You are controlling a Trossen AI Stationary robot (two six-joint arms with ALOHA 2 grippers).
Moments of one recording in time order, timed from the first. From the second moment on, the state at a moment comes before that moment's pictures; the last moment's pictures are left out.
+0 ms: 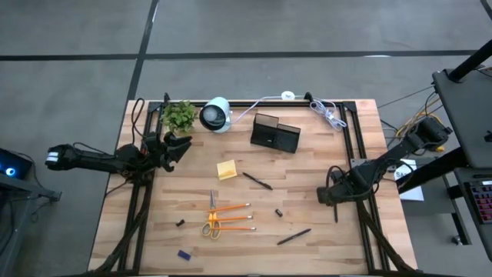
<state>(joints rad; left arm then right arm) -0.07 0.40 0.04 0.66 -0.43 -0.49 0.54 1.15 0.42 -0.78 -0.11 2.07</state>
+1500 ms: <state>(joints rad) -0.07 0.40 0.04 0.66 -0.43 -0.49 0.54 1.15 0.48 -0.77 -0.16 1.93</state>
